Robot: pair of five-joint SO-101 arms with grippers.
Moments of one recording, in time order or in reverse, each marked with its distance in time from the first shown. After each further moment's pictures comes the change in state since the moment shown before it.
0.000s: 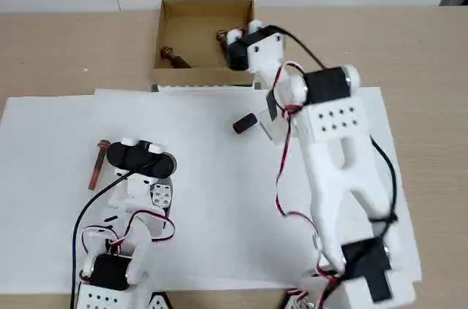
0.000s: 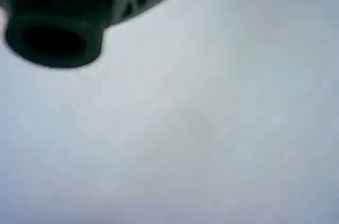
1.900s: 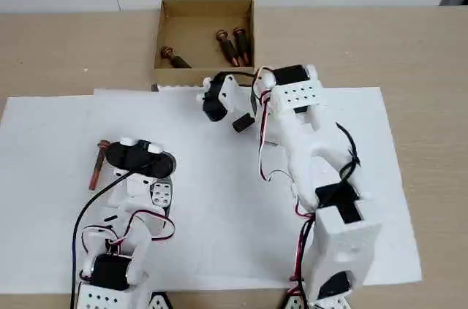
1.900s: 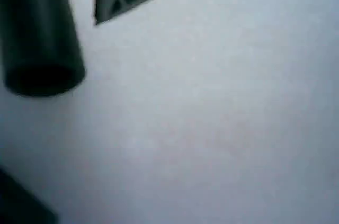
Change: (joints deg) left arm 0.0 0.0 0.0 -1.1 0.1; right arm 0.4 27.4 0.6 -19.0 44.0
